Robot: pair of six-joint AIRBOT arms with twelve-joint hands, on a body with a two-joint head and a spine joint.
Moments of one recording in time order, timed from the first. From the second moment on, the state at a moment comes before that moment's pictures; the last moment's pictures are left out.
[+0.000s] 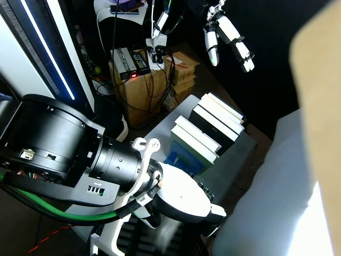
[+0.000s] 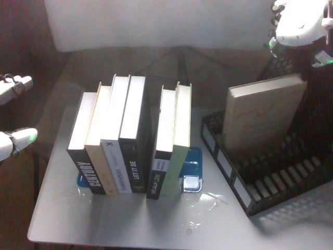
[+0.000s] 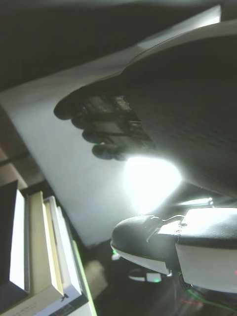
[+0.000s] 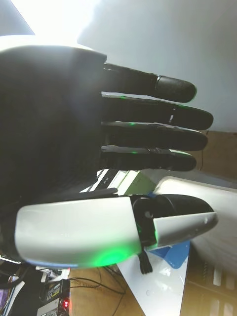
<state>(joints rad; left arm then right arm) 1.16 -1.03 1.30 -0.47 -1.11 0.43 0.01 -1.24 1.57 -2.88 0.26 1.13</state>
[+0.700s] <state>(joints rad) 1.16 -1.03 1.28 -0.46 -1.12 0.42 0.06 -1.12 1.44 -2.83 0.25 1.20</state>
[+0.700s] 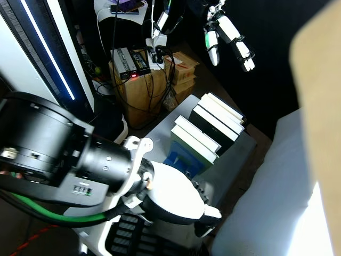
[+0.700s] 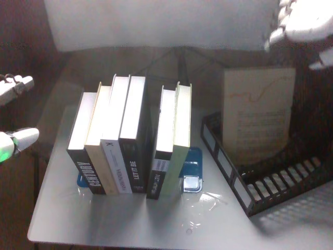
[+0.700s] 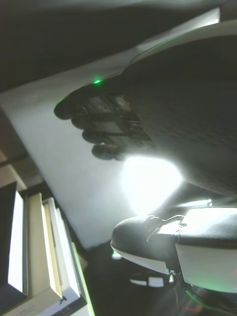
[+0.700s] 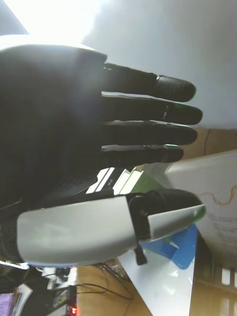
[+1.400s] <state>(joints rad) 1.13 -0.97 1.22 -0.40 -1.25 0.40 -0.16 -0.97 1.39 -0.96 0.43 0.16</state>
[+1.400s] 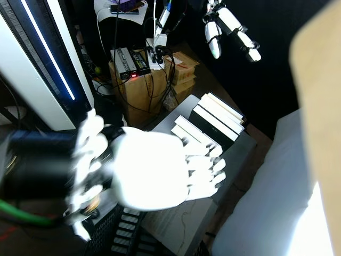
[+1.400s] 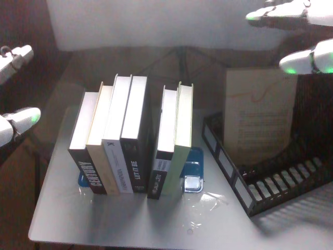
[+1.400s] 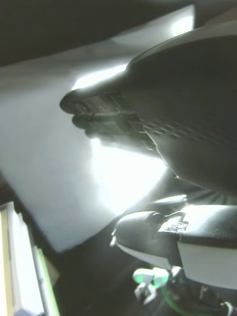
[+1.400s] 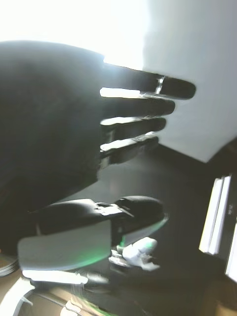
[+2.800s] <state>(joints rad) 1.06 -0.97 1.17 -0.19 -1.43 0.32 -0.73 -0.85 1.07 -0.14 1.05 -0.25</state>
